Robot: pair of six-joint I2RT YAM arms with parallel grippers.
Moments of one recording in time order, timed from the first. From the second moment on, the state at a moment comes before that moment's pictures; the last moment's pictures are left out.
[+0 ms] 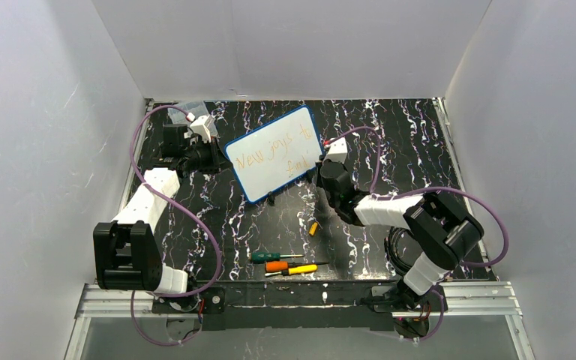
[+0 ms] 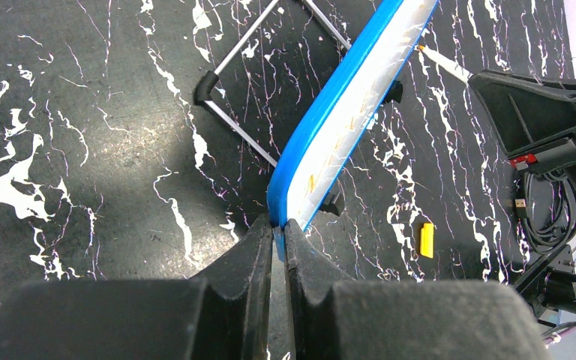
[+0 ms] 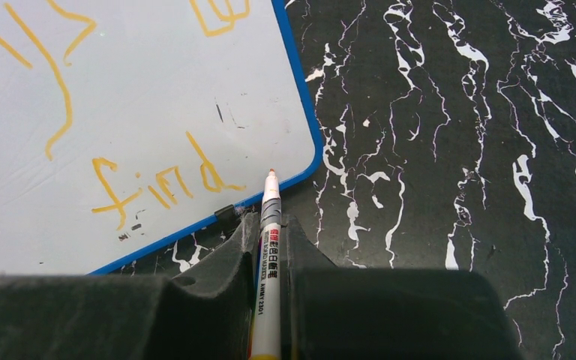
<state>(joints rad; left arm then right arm) -0.04 1.40 1.00 -0.33 0.56 -0.16 0.77 1.63 0.72 0.57 0.57 0.26</state>
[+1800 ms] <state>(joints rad) -0.04 0.98 0.80 -0.40 0.40 -0.12 0.77 0.96 0.71 -0.07 0.48 0.29</state>
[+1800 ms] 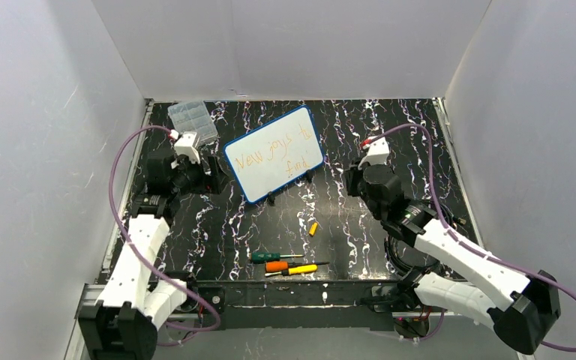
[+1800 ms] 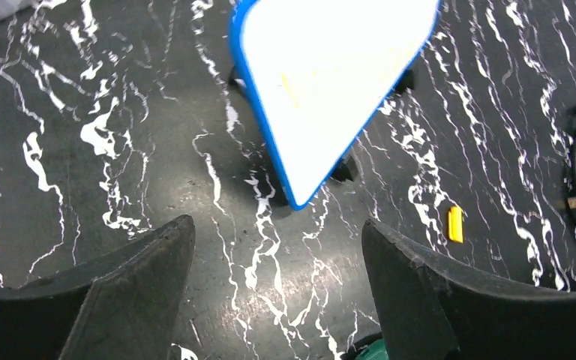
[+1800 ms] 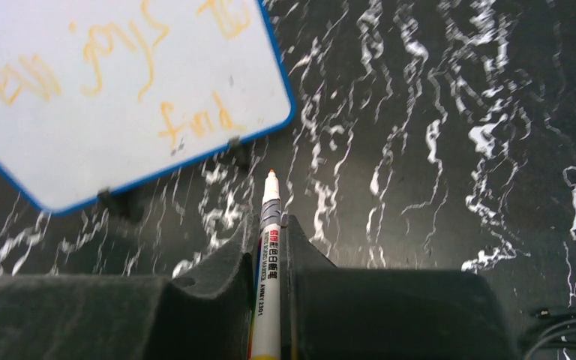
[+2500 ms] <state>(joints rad) -0.88 1.12 0.81 -0.38 0.17 -0.27 0.77 0.81 0.82 -0.65 0.16 0.40</state>
